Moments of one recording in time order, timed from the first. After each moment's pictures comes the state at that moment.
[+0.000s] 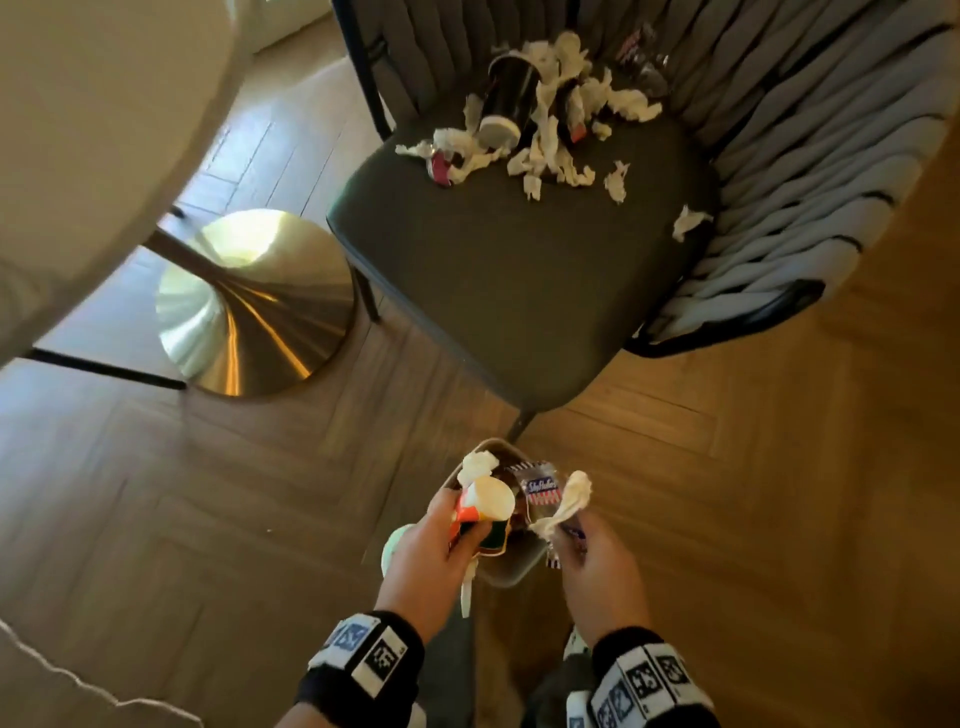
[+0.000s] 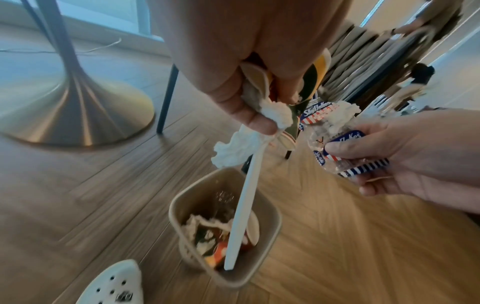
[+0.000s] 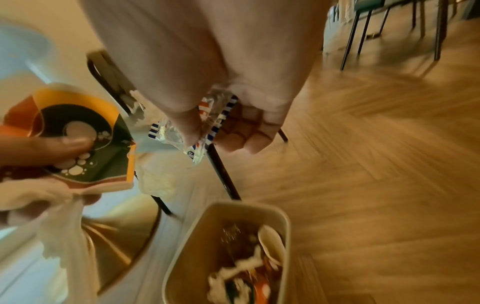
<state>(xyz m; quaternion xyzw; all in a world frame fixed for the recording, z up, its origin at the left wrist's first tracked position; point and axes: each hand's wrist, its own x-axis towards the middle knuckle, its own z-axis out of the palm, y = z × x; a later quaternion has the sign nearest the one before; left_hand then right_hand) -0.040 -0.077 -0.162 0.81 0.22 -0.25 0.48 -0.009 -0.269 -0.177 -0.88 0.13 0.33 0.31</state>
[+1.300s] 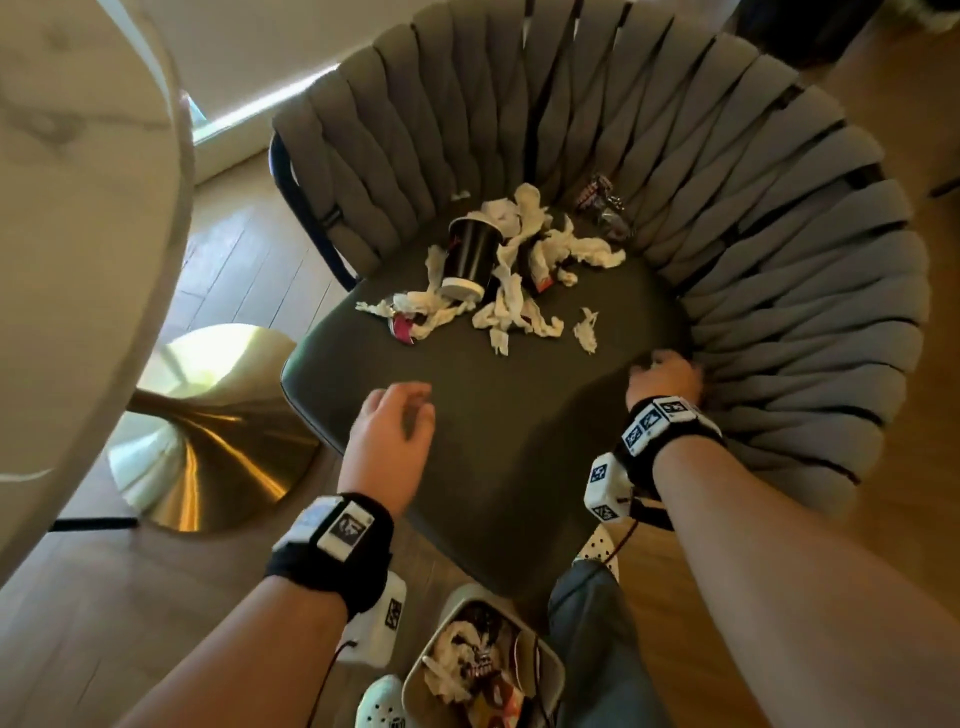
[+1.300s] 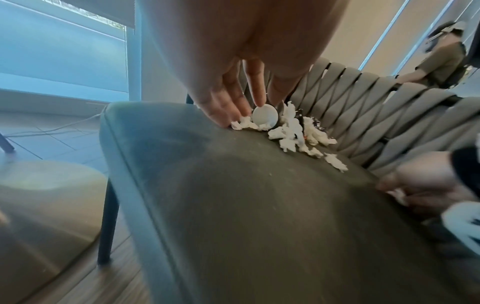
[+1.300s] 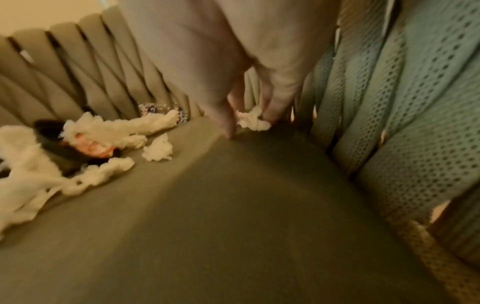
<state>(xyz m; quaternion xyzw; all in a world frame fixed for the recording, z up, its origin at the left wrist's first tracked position) 0.263 -0.005 -0.170 0.90 0.19 -0.04 0.40 0.404 -0.277 -0.203 -0.89 0.33 0.13 0.28</state>
